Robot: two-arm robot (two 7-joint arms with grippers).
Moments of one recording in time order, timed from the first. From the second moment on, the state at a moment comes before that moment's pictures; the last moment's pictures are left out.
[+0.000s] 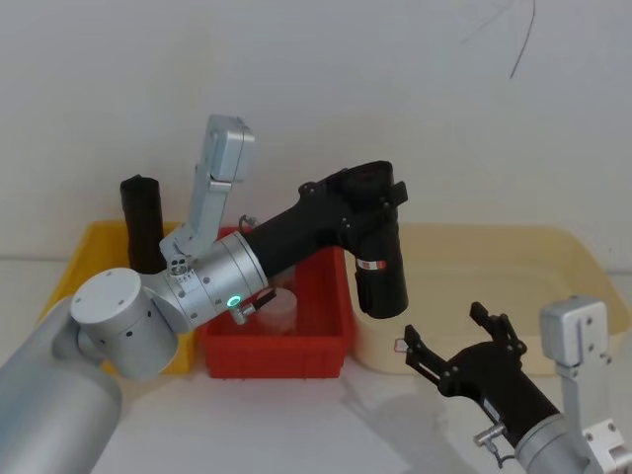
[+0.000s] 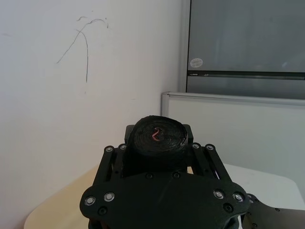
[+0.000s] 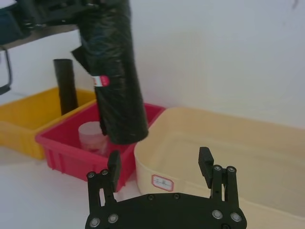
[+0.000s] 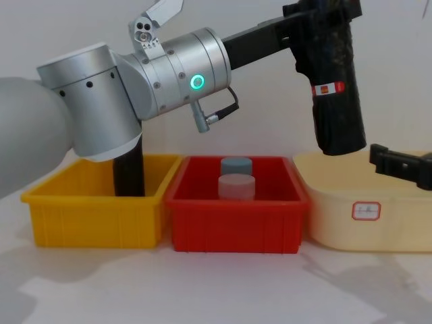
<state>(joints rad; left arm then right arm) -0.78 0.03 0.49 -1.01 -0.60 -0.13 -0.83 0.00 0.36 -0.24 -1.78 0.26 0.07 0.08</state>
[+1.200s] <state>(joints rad) -0.78 0.03 0.49 -1.00 -0.60 -0.13 -0.83 0.20 0.41 -0.34 -1.78 0.14 0.21 0.24</state>
